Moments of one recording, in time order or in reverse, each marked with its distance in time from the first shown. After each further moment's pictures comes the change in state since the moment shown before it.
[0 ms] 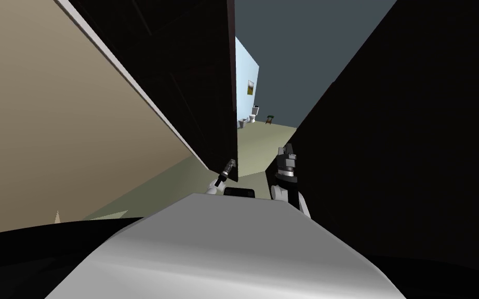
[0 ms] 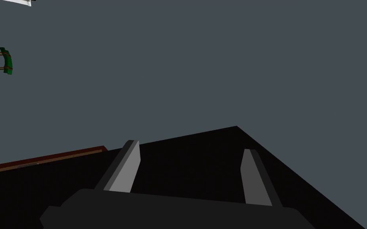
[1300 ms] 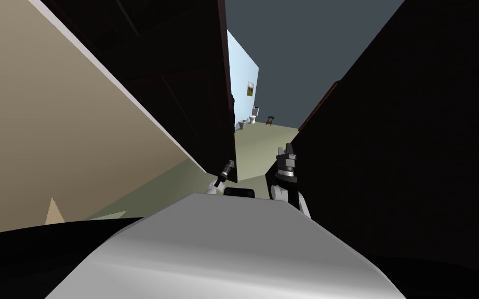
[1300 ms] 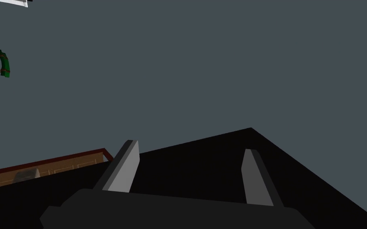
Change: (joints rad) arm 0.002 -0.006 0.029 0.024 0.013 -0.005 -0.034
